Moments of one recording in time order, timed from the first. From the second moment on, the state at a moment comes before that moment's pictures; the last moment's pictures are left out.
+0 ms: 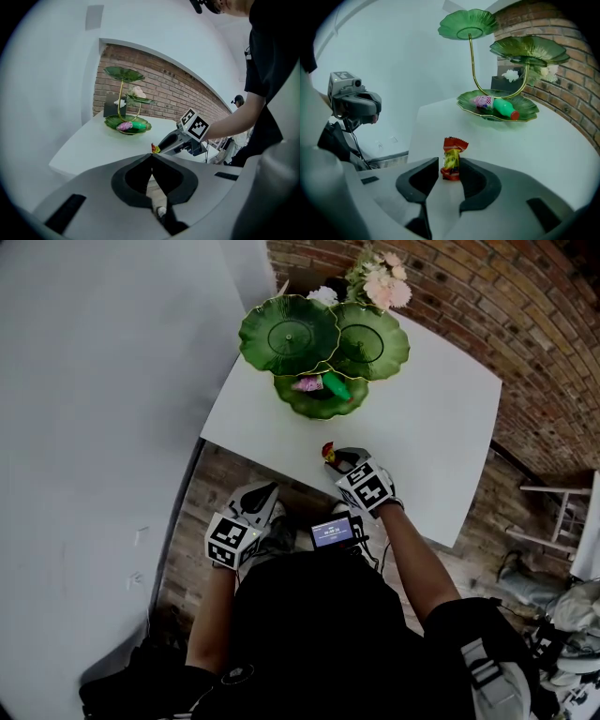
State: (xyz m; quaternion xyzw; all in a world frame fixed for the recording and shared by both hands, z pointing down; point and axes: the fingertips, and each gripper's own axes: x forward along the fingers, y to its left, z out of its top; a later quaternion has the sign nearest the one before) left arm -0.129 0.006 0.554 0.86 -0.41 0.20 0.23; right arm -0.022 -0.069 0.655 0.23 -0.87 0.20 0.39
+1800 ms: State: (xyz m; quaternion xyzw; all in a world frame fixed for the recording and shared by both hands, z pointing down) left arm -0.079 -0.036 0.536 0.90 -0.35 0.19 0.17; right arm 0.037 -0.079 0.564 0.34 -0.87 0.20 0.30
